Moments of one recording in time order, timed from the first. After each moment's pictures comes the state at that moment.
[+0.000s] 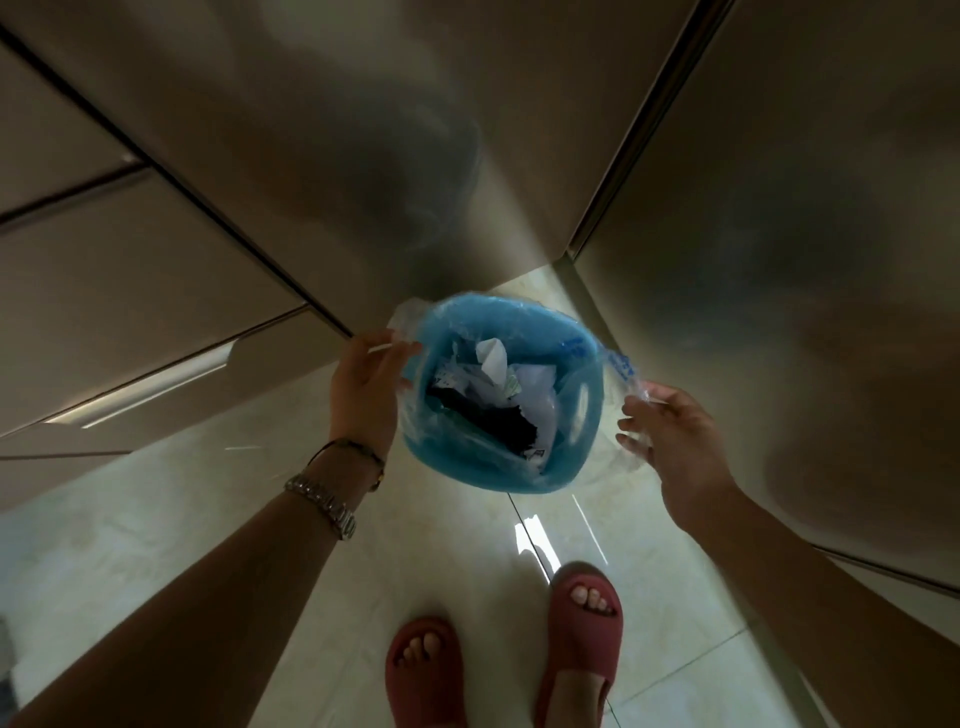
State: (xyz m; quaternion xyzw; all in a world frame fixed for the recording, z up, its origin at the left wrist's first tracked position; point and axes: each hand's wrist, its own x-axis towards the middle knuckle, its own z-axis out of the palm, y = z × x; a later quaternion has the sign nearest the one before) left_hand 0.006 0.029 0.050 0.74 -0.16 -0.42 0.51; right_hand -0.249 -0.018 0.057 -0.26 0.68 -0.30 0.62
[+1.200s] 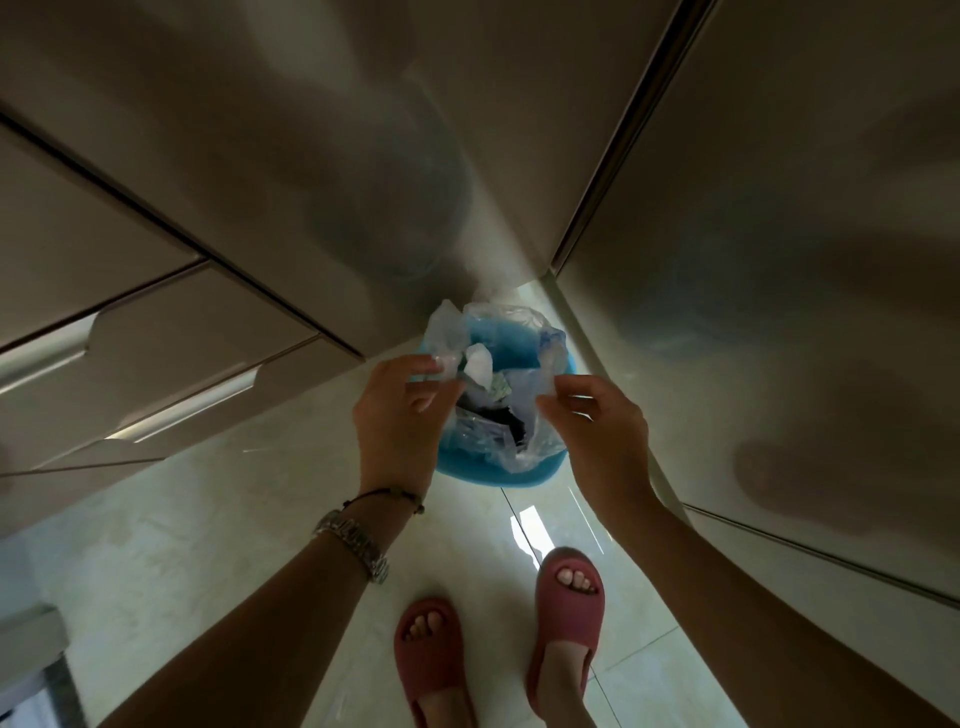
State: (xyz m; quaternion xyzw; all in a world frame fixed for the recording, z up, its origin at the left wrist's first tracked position) left_hand -0.029 0.033 0.132 0.80 -0.32 -0.32 0.40; right_hand -0.193 -0.010 0.139 -0.44 0.67 -0.27 0.53
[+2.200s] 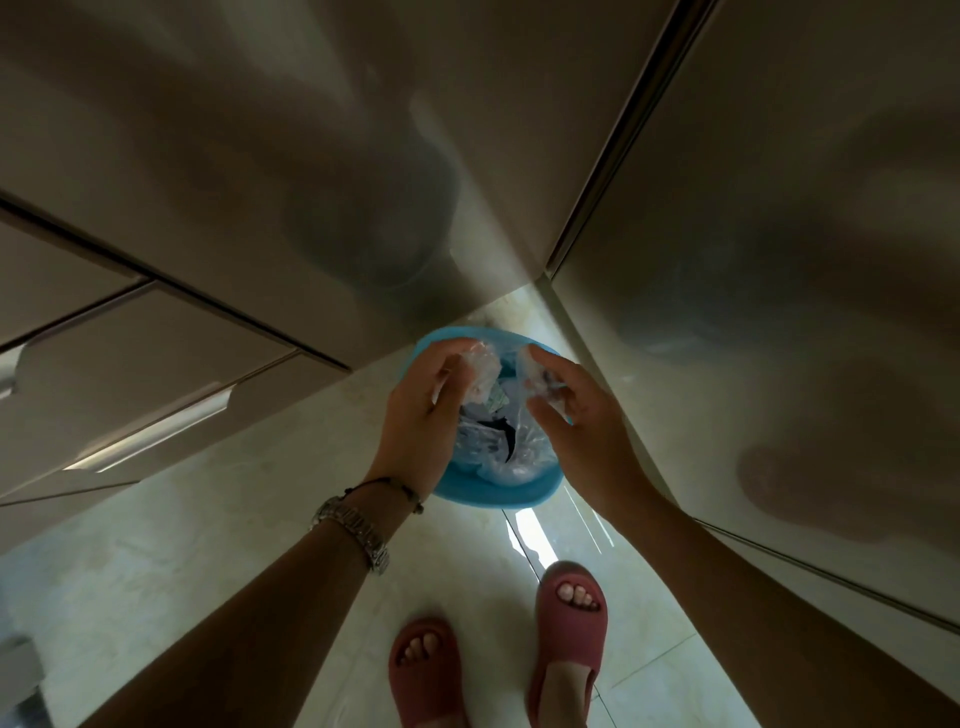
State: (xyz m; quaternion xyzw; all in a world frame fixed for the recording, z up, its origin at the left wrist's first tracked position) left_hand -0.036 0.002 0.114 0.69 -0.38 -0.46 0.41; right_hand -0.189 -0.032 0.107 -0.56 0.58 -0.21 0.55
